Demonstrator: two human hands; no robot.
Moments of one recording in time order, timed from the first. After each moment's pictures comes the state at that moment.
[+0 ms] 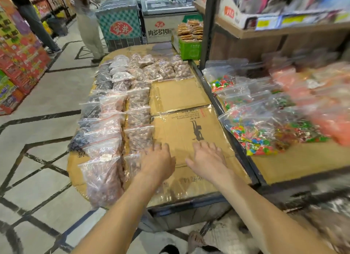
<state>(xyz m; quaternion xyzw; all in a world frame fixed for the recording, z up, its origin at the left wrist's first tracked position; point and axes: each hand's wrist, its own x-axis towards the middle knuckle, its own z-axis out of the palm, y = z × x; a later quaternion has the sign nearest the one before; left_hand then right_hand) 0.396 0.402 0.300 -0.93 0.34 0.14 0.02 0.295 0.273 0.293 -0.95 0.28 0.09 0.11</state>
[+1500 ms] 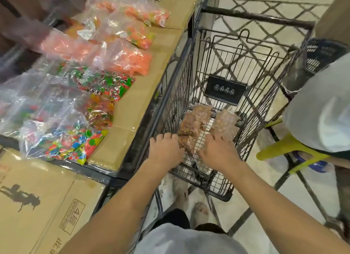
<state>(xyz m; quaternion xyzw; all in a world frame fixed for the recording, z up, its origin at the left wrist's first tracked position) 0.020 0.094 0.218 -0.59 0.77 0.18 0.20 -0.149 0.134 0.210 -0.63 0.73 0.09 0.26</state>
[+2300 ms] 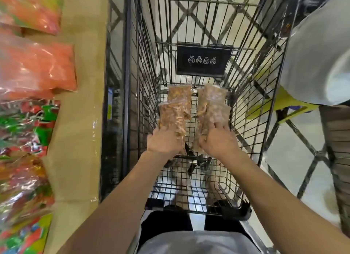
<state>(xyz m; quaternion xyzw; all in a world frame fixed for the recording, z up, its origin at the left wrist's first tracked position) -0.053 -0.083 0.075 -0.48 0.78 0.28 0.29 -0.202 0.004 0.068 -0.45 0.82 0.12 0.35</state>
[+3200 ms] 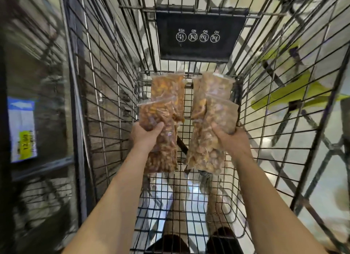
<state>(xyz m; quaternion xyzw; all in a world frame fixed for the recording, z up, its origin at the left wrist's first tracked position) -0.079 -0.151 -0.115 -0.77 0.42 0.47 0.02 -0.285 0.001 -0.124 -0.01 0.88 -0.22 0.43</state>
